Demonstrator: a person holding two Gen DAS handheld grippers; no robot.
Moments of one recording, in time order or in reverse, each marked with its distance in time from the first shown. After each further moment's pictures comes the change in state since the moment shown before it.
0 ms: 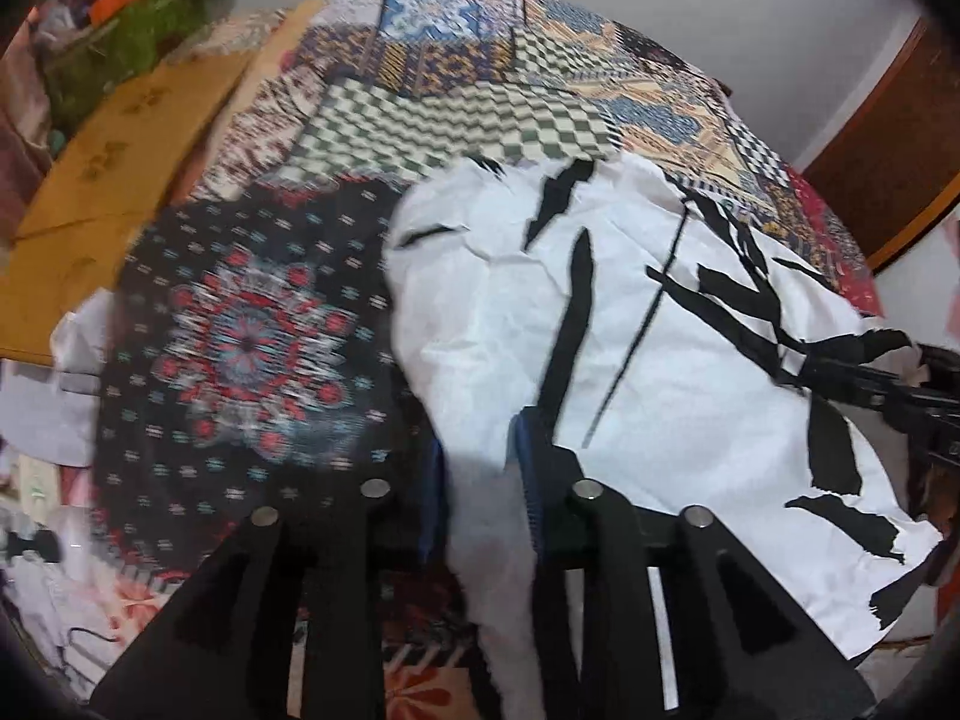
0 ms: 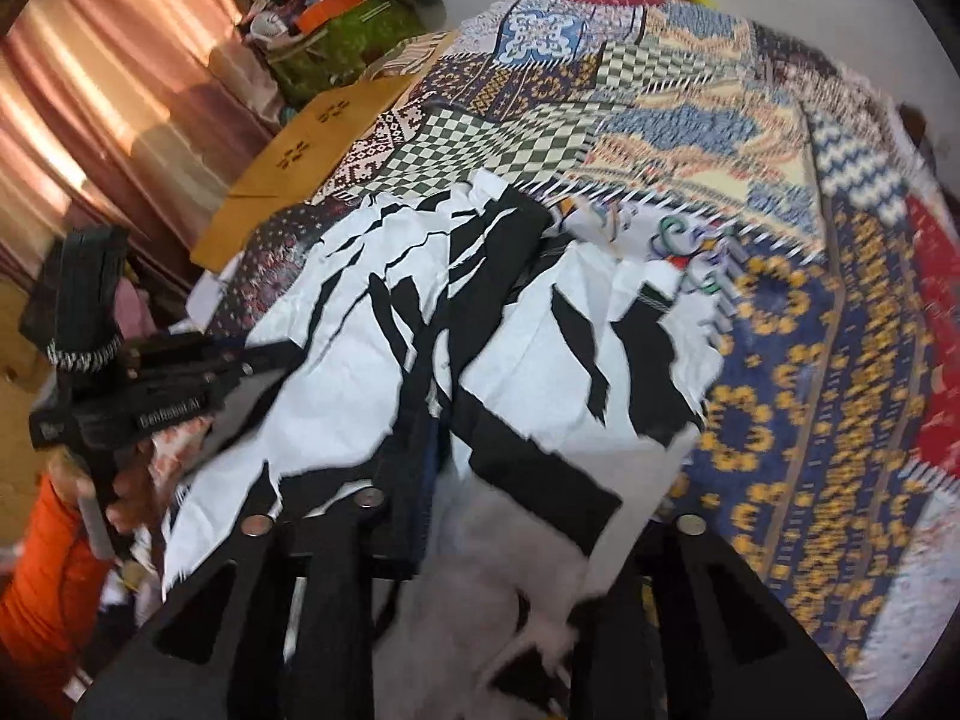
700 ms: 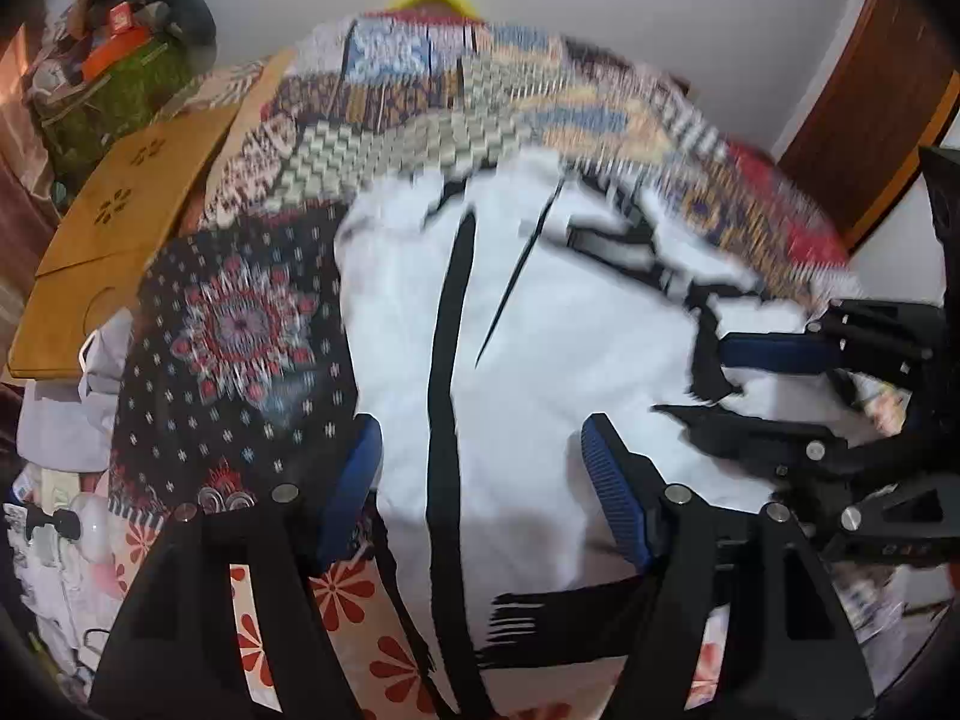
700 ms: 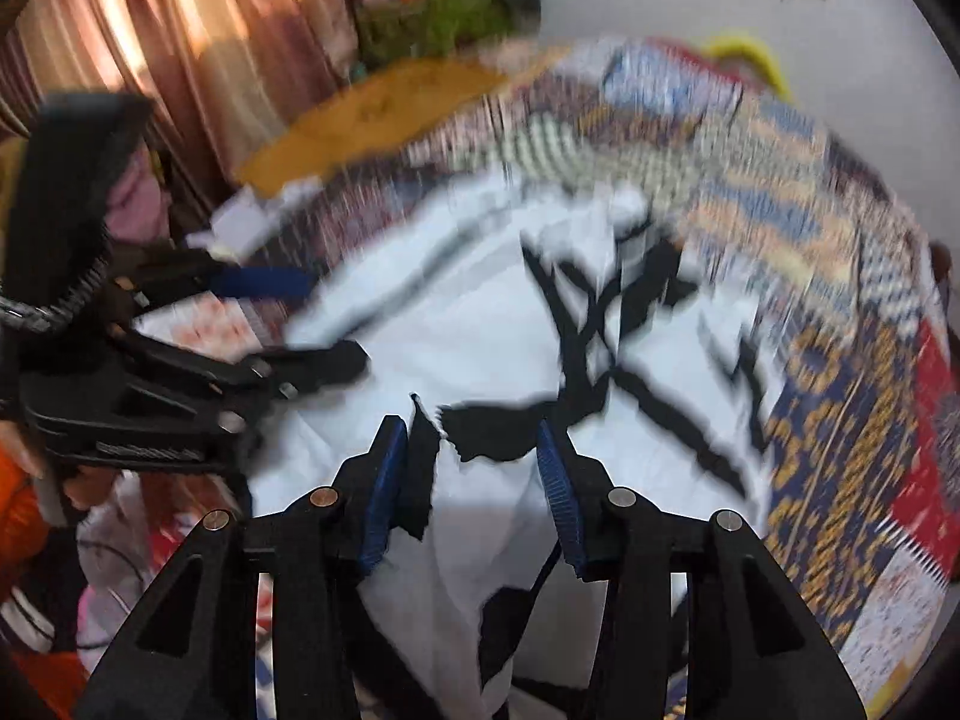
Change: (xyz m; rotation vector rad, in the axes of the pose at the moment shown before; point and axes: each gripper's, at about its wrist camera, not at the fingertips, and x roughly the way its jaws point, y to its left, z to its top) left arm -0.029 -0.044 -0.039 0.092 -0.020 0.018; right arm 0.016 0.065 -0.033 -0.265 0.010 -0.037
